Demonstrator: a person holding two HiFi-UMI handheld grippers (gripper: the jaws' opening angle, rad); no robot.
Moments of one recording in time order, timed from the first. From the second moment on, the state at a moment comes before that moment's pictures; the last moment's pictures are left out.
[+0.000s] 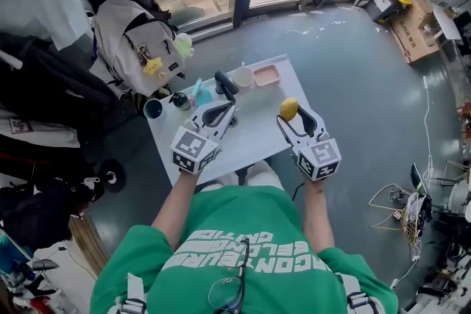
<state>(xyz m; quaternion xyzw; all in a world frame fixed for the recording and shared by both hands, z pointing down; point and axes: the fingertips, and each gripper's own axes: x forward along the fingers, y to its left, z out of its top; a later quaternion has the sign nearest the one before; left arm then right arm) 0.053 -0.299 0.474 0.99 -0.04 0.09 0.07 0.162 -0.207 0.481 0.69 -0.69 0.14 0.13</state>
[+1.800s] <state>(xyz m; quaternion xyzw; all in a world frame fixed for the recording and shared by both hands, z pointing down) 0.170 -0.328 0.516 0.95 -0.26 0.12 0.15 0.308 -0.325 0.530 0.50 -0.84 0.16 0.17</state>
